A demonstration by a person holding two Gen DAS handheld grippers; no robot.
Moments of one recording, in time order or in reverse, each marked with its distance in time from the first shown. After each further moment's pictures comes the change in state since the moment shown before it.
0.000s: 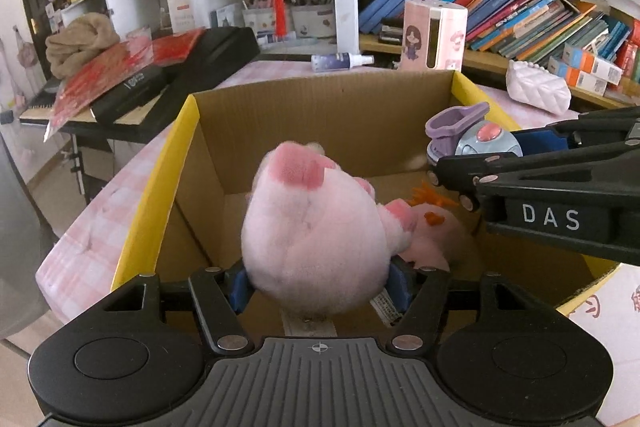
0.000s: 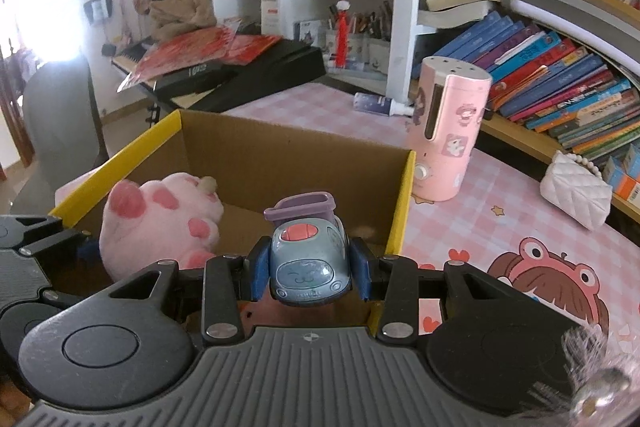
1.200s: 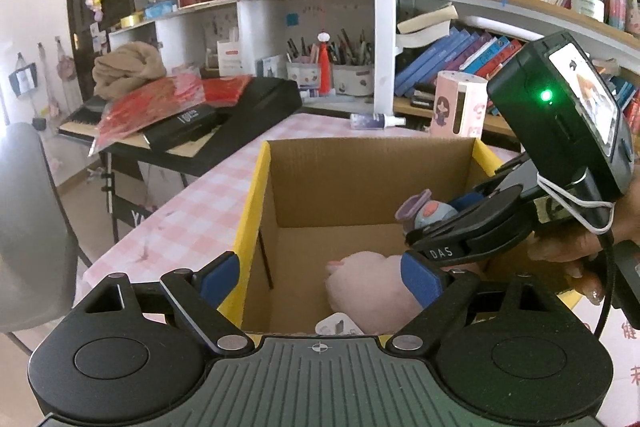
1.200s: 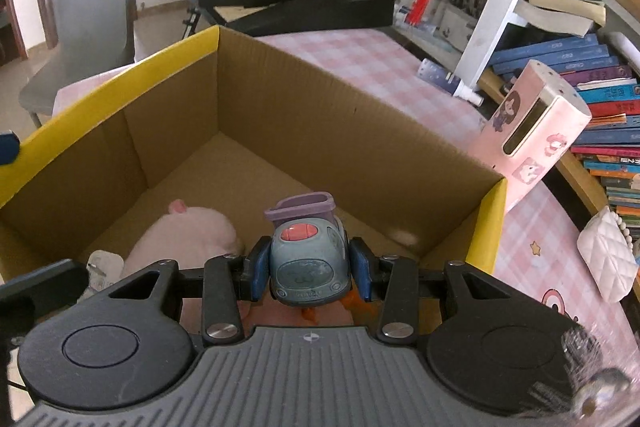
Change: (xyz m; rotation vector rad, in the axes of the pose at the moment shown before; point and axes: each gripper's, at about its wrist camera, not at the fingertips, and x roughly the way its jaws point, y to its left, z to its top) left arm -0.060 0.029 -0.013 -0.084 -0.178 0.063; right arm 0.066 0.032 0.021 -0.276 0.222 0.043
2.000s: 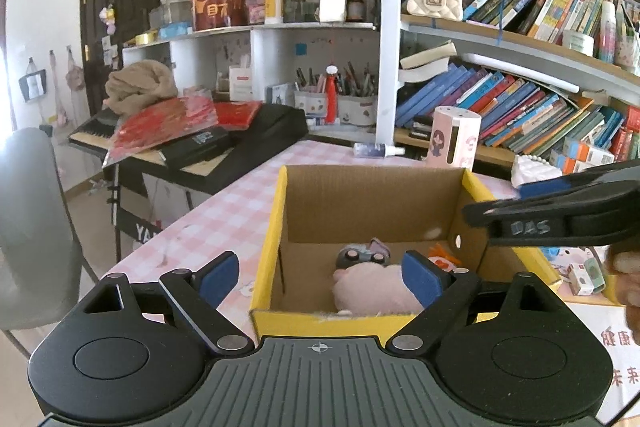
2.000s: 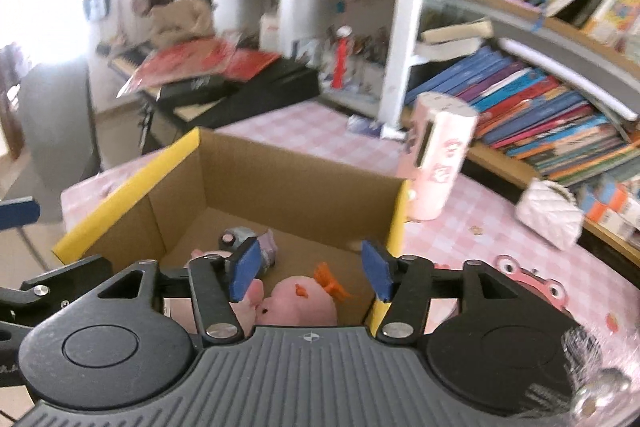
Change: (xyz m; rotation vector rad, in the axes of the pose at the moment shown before) left arm -0.046 0.014 -0.007 -0.038 -0.080 -0.008; right arm -0.109 0.010 -0.038 0.251 -0.265 -0.137
